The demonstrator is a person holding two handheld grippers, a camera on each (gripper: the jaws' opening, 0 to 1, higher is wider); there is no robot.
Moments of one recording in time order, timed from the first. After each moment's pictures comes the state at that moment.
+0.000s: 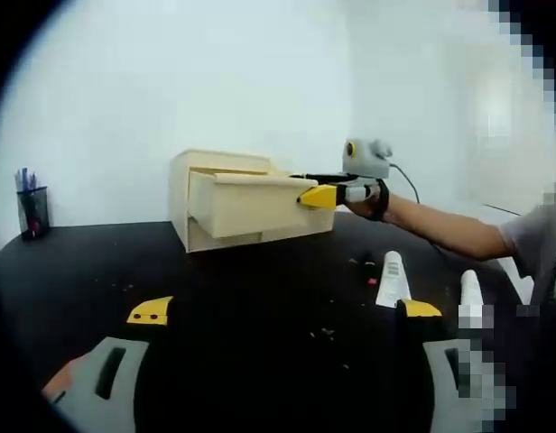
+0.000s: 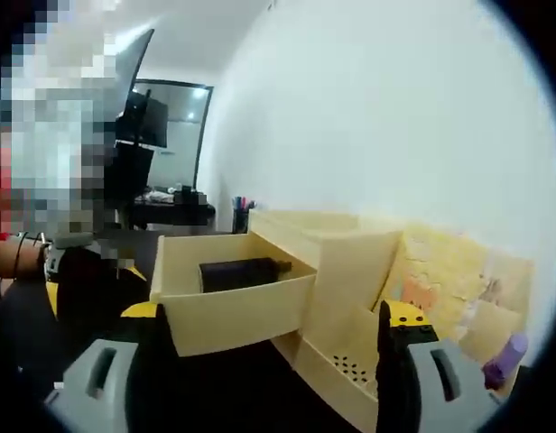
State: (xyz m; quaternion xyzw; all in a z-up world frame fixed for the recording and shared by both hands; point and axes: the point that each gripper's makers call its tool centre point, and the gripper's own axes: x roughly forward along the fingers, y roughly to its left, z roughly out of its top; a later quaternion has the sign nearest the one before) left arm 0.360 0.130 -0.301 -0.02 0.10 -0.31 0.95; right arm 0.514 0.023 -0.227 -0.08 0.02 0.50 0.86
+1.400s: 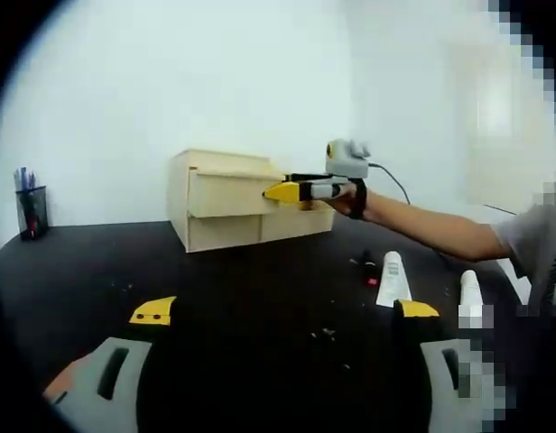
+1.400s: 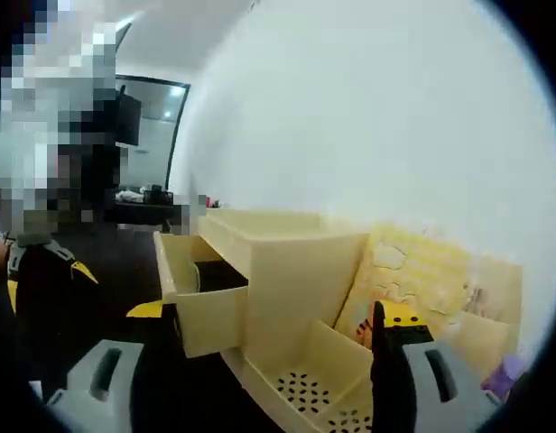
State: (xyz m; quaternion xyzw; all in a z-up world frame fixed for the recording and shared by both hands) left arm 0.362 0.133 -0.301 -0.02 0.10 -0.31 0.94; right arm 0.570 0.020 -0.223 -0.08 0.01 0.44 0.89
